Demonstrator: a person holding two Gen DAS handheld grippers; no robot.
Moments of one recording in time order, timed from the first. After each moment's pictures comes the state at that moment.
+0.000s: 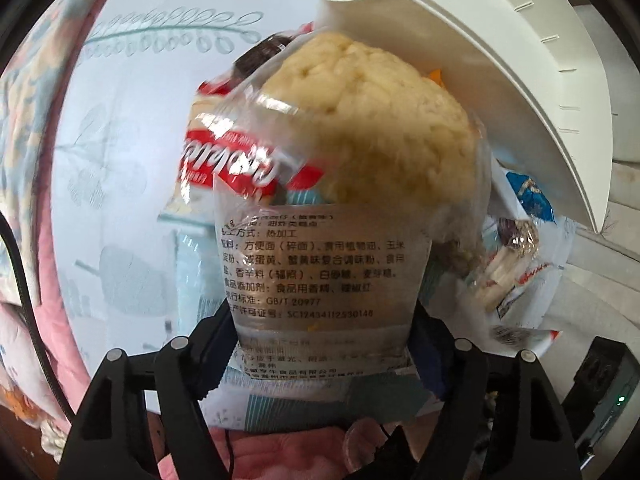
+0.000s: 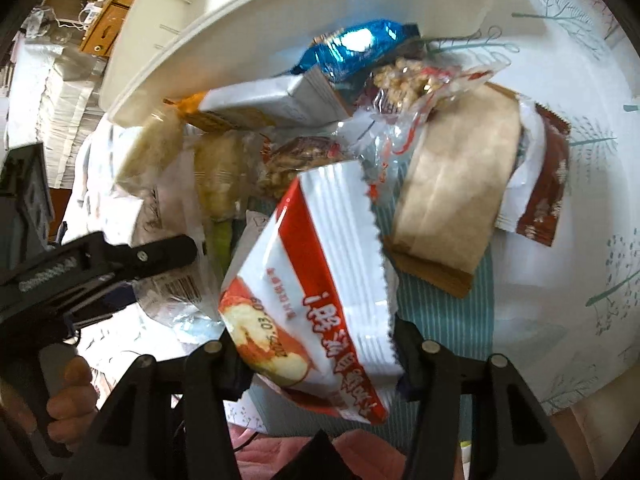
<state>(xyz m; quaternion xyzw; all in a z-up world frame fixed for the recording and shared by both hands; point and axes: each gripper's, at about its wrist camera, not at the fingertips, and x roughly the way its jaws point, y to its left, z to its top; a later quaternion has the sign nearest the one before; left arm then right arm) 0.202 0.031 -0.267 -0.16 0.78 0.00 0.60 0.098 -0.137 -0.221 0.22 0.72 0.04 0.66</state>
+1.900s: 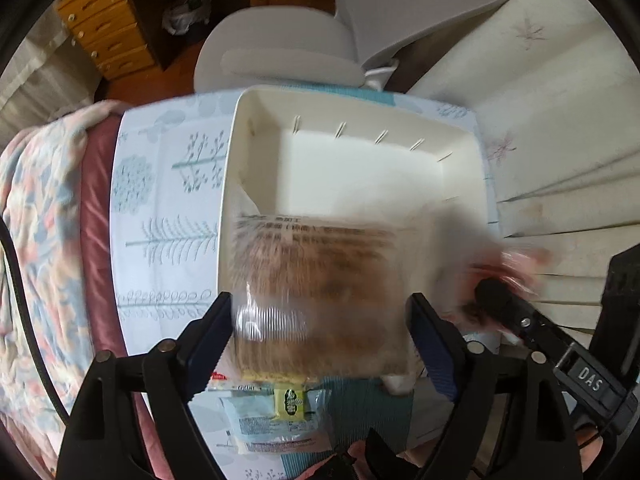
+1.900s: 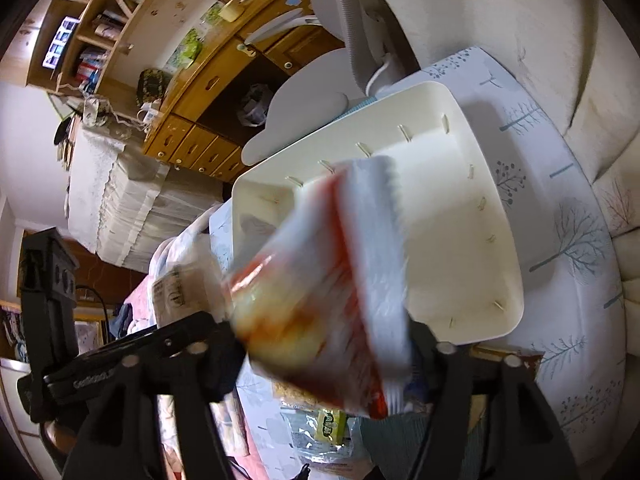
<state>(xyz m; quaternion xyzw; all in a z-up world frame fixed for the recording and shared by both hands) 0.358 -0.019 -0.102 -0.04 0.67 -0.11 0.73 0.236 -0.209 -0.094 0.32 0.57 0.05 0.76</state>
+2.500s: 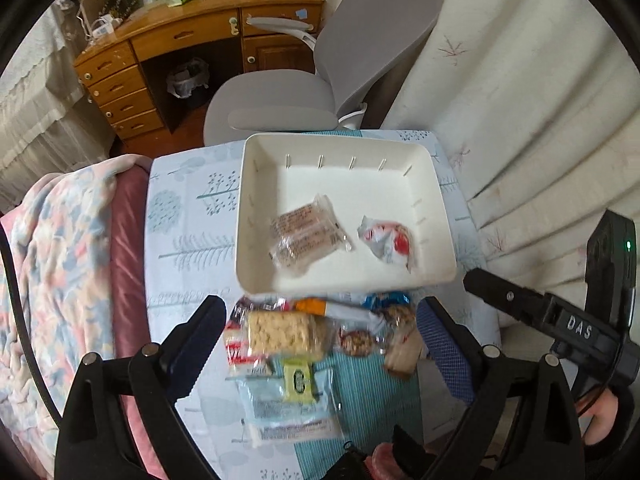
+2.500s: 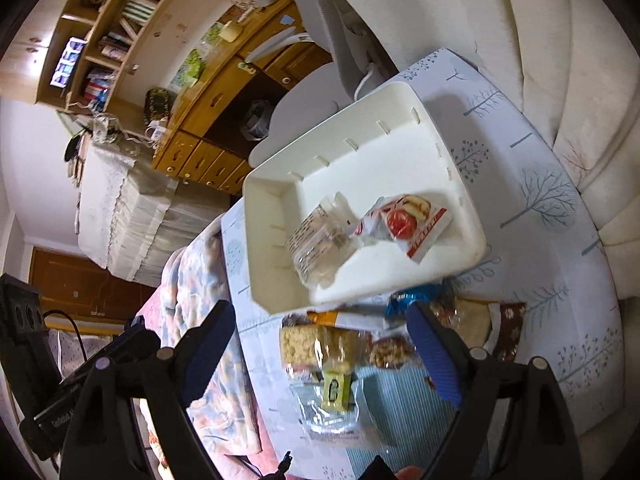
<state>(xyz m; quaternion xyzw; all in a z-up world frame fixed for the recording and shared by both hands) 0.251 -0.014 -0.021 0.00 0.58 -0.12 0.81 0.155 -0.217 -0.052 0.33 0.54 0.05 0.77</state>
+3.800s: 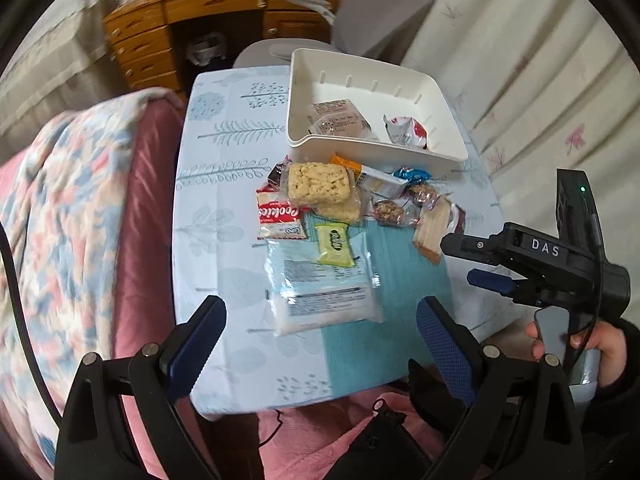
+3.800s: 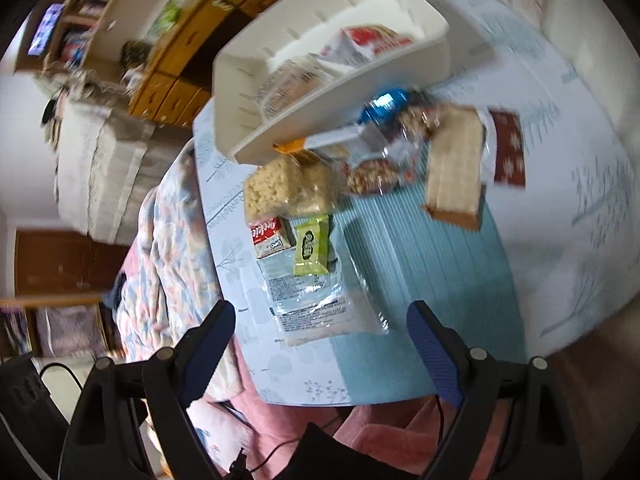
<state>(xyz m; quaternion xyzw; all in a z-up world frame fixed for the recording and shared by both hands) 0.064 0.084 -0.072 -0.02 0.58 -0.13 0.80 0.026 -0.138 -0.127 0.35 0.62 0.01 0.70</state>
